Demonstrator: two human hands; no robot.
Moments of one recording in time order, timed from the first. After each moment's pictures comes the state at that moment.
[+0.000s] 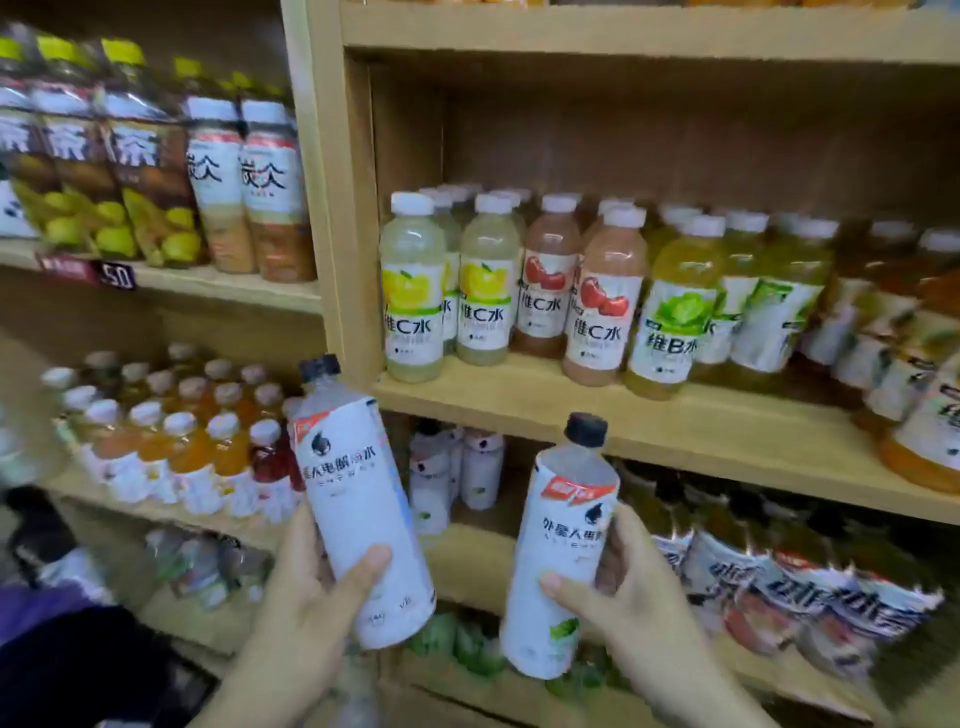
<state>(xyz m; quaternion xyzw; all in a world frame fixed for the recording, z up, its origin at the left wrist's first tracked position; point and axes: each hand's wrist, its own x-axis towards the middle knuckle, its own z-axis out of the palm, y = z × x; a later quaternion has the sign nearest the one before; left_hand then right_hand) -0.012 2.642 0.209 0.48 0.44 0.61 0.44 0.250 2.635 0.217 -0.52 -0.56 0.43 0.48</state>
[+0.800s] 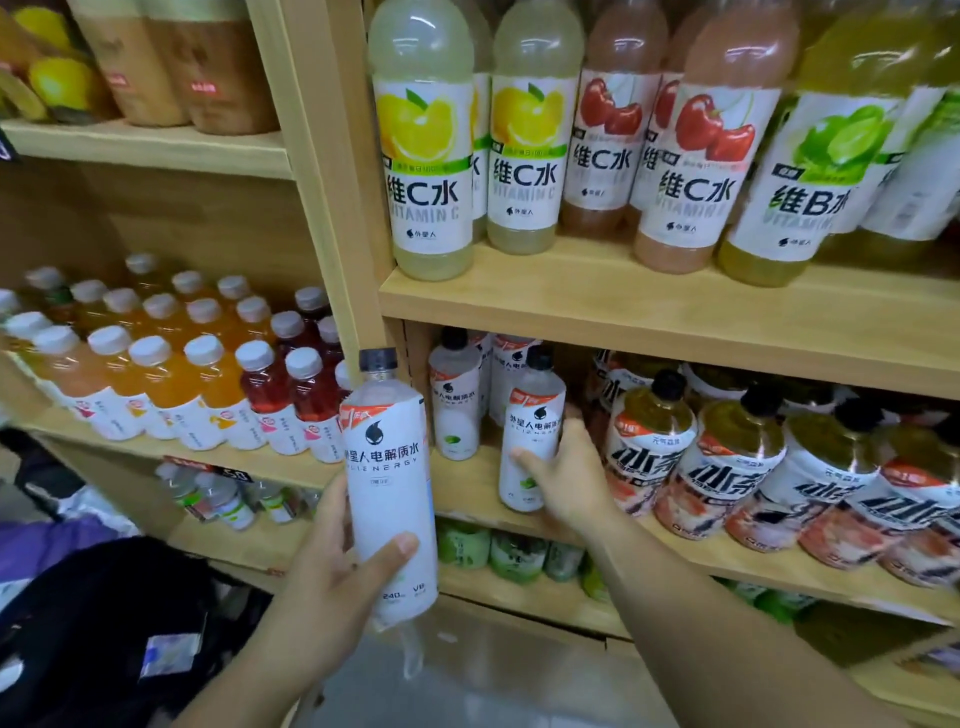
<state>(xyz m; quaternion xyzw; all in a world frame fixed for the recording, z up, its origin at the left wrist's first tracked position) -0.062 2.688 0.109 0.52 0.49 0.46 0.53 0.195 2.798 0.071 -0.68 -0.55 0.30 0.38</state>
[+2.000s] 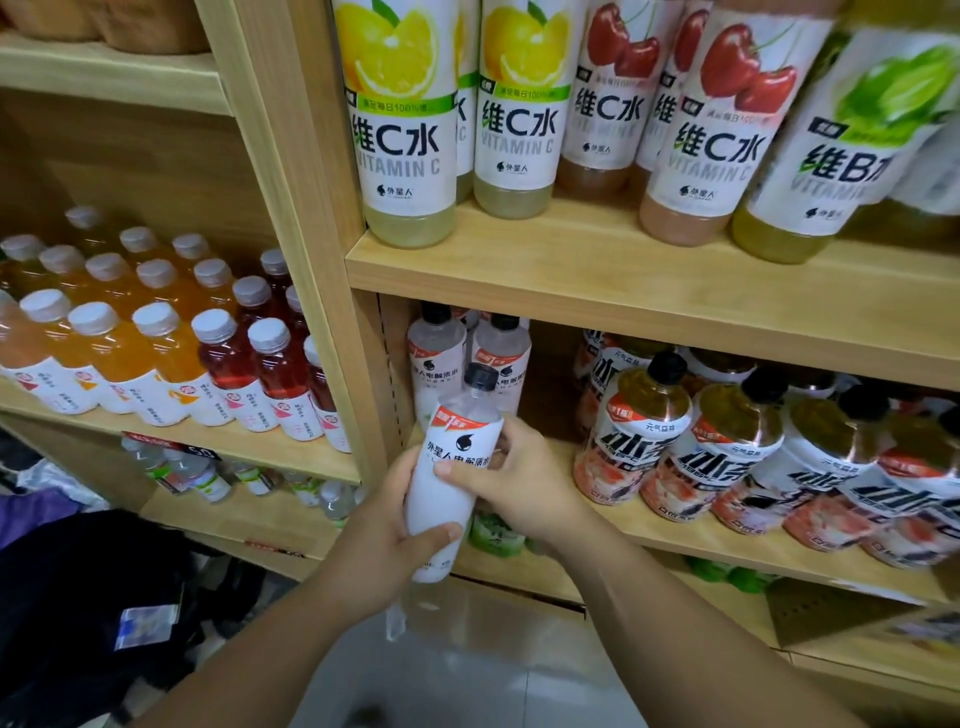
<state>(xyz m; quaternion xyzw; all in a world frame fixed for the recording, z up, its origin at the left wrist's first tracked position) -0.025 2.733 0.081 0.65 0.52 0.31 0.46 0.157 2.763 0.103 -0.55 -0.53 0.50 0.41</state>
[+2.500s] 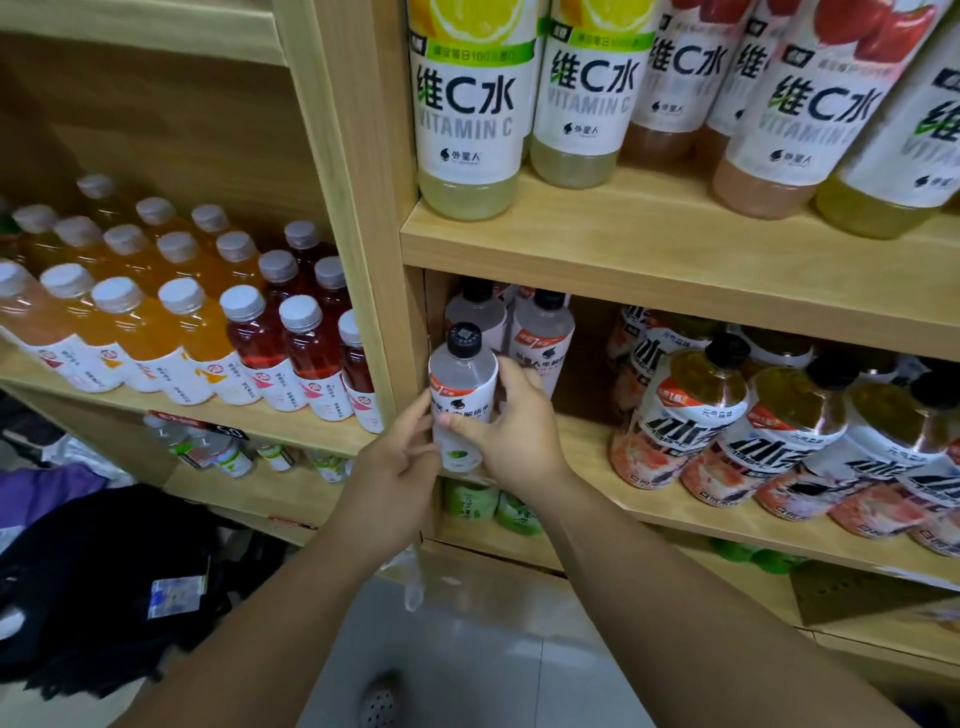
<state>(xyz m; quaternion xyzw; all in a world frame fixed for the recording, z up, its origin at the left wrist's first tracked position) -0.047 2.757 0.099 0.58 0.58 0.35 0.45 0.108 2.805 0.088 -0.60 -0.61 0.31 0.41</state>
